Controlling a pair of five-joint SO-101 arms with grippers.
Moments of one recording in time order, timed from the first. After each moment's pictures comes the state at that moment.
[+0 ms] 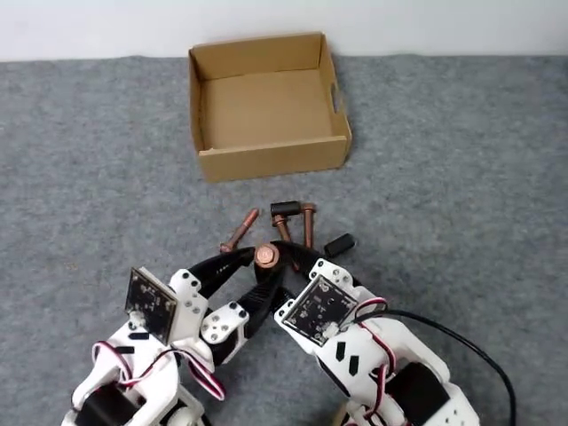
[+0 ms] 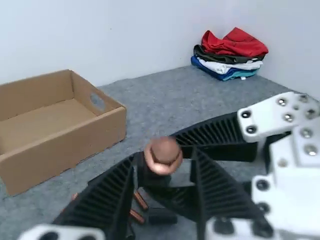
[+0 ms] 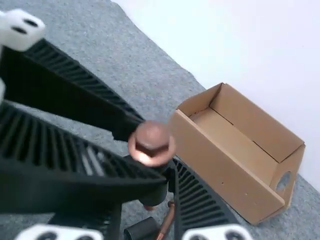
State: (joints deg) left arm 34.8 -103.8 71.6 59.4 13.8; right arm -42.9 -91.3 69.8 45.5 19.9
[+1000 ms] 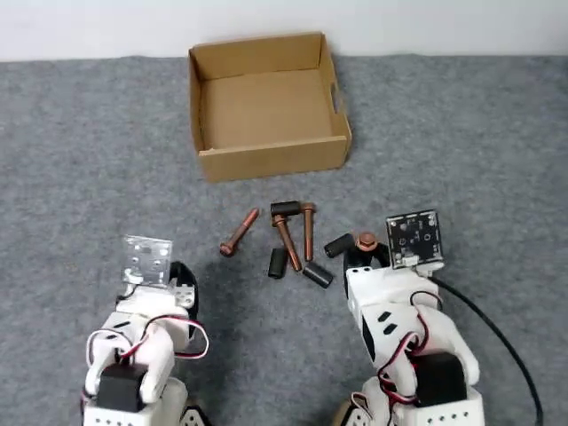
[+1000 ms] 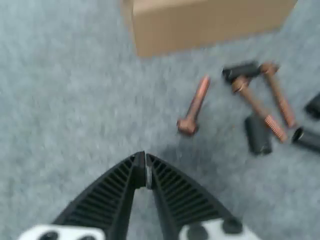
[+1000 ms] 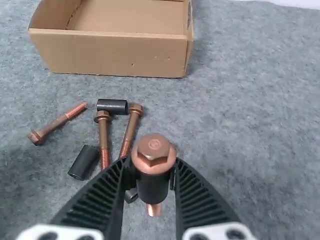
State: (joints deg) left arm 3.2 -103.4 90.1 68.4 7.7; right arm -13.0 -85.5 64.6 64.5 -1.1
